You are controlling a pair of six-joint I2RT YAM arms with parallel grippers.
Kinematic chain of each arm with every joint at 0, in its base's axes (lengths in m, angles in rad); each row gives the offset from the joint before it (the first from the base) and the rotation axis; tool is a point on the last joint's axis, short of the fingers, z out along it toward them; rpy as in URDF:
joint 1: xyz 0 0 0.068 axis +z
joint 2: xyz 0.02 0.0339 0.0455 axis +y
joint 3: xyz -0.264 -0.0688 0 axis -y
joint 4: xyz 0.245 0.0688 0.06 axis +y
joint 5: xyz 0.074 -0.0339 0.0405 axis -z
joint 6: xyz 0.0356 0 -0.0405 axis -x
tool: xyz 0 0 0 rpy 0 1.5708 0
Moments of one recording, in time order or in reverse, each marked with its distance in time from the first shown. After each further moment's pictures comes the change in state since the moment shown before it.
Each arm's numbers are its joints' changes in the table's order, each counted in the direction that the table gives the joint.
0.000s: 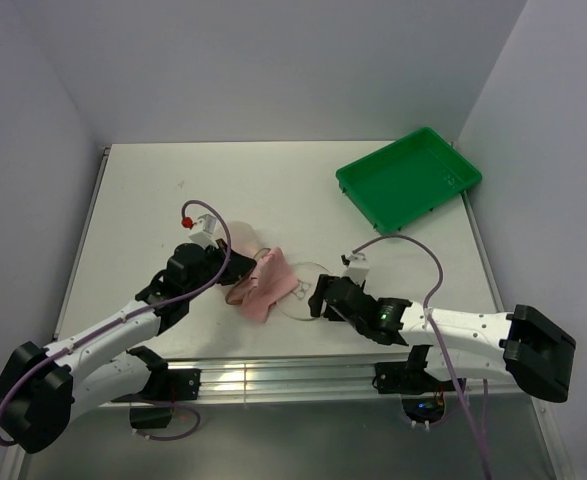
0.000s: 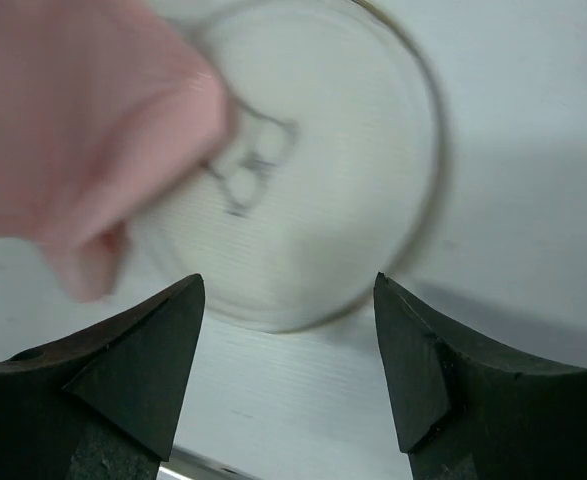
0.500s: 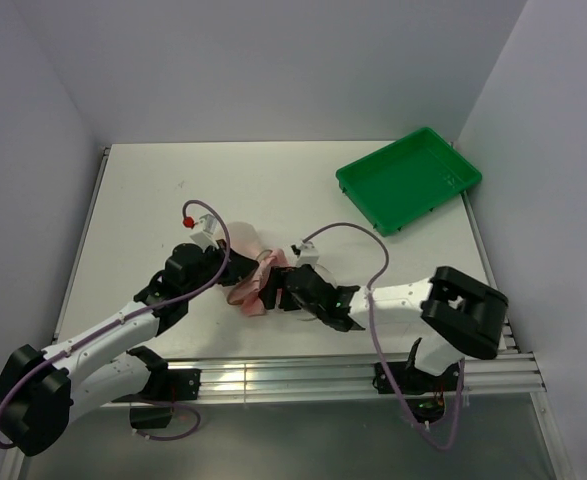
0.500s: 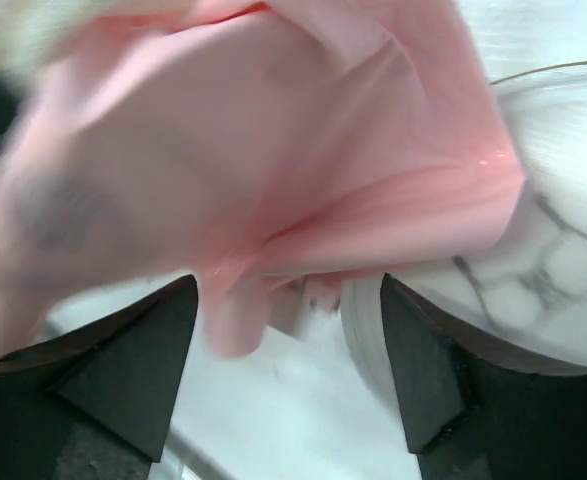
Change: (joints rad) left arm 0.001 -0.017 0.000 -0.006 0.058 0.011; right arm 0.031 0.484 0.207 -0.403 -0.132 0.068
